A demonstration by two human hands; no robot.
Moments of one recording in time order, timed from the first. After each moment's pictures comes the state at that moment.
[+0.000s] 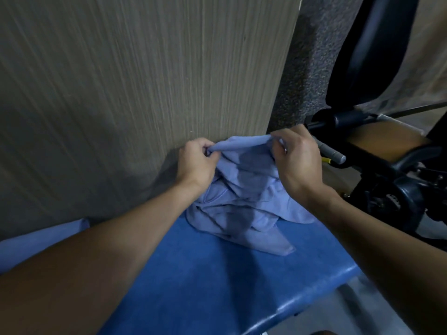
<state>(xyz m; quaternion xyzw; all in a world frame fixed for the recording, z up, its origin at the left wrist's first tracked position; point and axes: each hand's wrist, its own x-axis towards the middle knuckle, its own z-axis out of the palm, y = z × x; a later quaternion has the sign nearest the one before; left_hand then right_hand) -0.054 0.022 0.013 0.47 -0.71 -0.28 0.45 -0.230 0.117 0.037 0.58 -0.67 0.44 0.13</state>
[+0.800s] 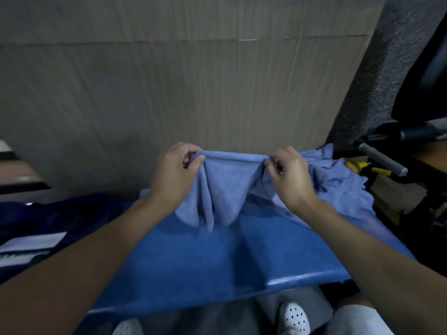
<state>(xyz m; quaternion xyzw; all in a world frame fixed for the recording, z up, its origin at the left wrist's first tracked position) 0.183 0.168 0.075 0.48 -0.71 -0.13 0.50 -0.061 0.172 0.047 0.66 -0.57 0.48 0.02</state>
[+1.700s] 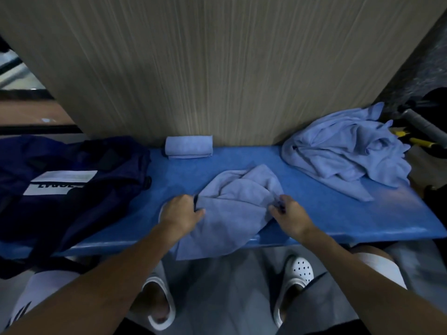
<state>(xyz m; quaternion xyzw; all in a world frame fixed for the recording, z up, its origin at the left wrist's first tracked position) 0.260 0.226 -0.104 0.72 -0.67 -0.17 0.09 -0.015 0.241 -0.112 0.57 -0.71 0.25 -0.32</state>
